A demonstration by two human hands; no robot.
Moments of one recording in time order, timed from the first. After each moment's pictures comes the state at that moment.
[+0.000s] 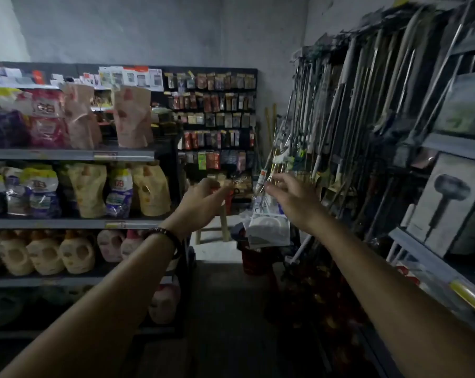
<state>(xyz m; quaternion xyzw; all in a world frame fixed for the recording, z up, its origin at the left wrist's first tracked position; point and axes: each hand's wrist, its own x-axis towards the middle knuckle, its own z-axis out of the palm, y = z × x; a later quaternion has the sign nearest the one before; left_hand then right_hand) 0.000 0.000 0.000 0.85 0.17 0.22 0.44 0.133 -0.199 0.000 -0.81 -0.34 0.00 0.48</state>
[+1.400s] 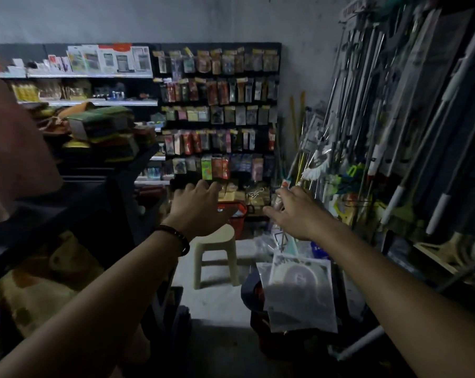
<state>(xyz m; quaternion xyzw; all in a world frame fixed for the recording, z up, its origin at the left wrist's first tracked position) 0.630 0.425 -0.037 0.96 0.22 0.15 -0.05 0.776 0.214 -0.042 -0.91 -0.38 -0.03 0.17</state>
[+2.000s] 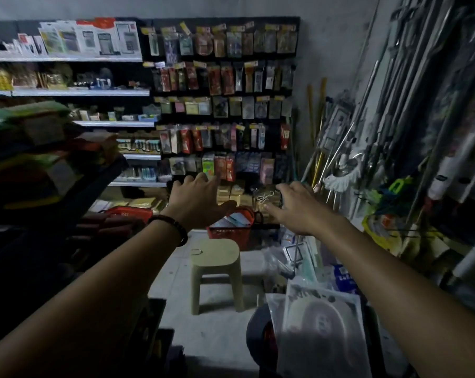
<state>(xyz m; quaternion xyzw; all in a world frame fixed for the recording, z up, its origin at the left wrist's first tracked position) 0.893 0.627 -0.045 0.96 0.22 0.12 -0.07 1.049 0.424 -0.061 -0.91 -0.39 -0.02 0.12</state>
